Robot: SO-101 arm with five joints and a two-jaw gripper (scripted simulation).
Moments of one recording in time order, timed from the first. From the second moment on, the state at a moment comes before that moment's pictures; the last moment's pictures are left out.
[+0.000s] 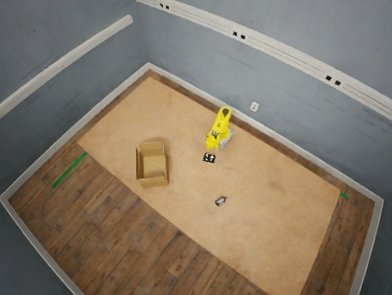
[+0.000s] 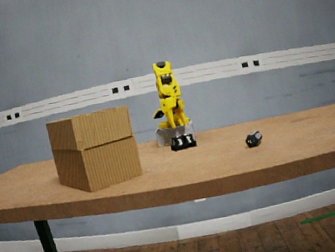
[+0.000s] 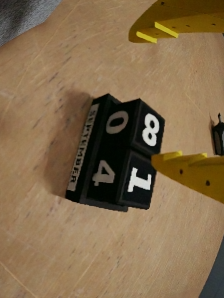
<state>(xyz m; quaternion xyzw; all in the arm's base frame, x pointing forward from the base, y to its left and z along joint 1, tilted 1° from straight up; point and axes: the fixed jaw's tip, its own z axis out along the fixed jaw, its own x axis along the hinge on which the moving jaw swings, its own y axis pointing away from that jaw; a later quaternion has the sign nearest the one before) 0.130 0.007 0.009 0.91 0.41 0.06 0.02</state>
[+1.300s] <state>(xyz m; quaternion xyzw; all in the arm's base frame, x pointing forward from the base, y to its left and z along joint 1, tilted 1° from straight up) 0.169 0.011 0.066 0.87 0.39 0.29 0.09</state>
